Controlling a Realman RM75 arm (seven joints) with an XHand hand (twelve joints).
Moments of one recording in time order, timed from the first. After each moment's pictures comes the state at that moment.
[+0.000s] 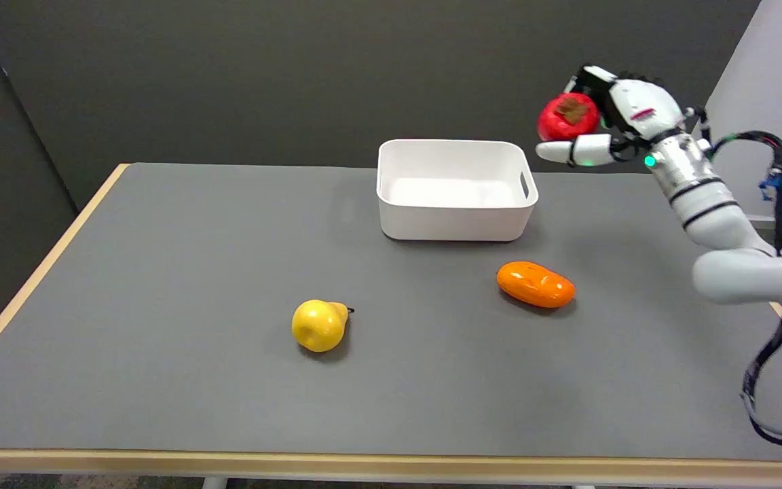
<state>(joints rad) 0.95 -0.42 -0.11 -1.17 -1.34 1.05 0.09</state>
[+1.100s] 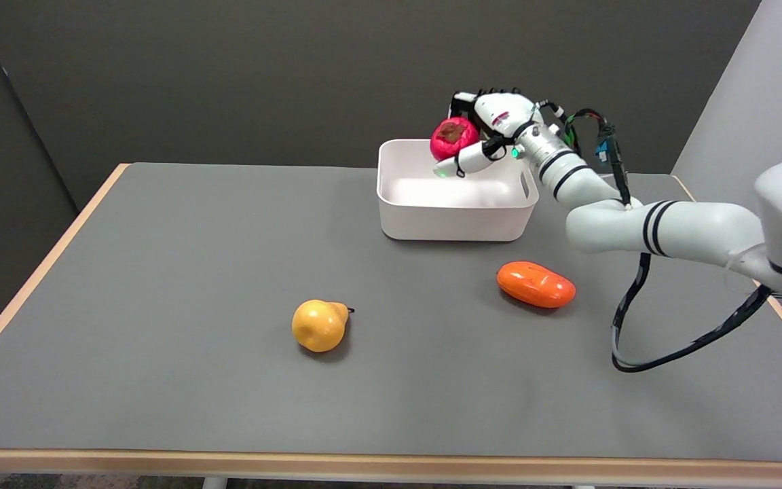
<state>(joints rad) 1.16 -0.93 -0.31 -0.67 -1.31 0.70 0.09</state>
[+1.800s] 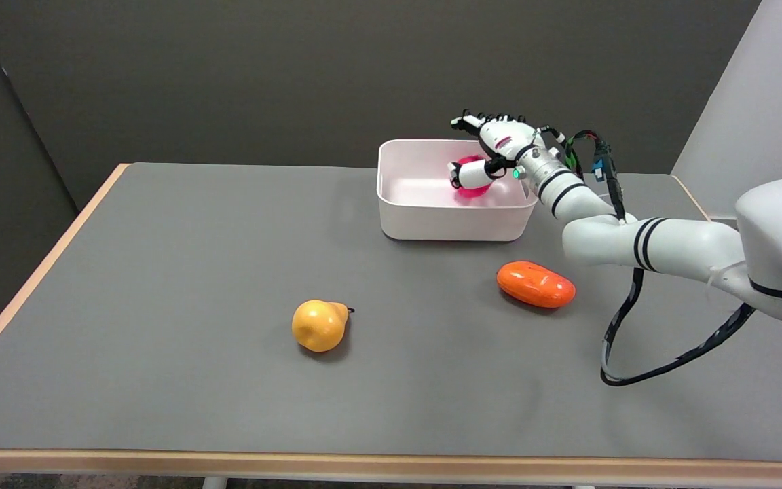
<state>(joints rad) 1.08 -0.97 -0.24 -0.58 -1.31 0.61 0.09</state>
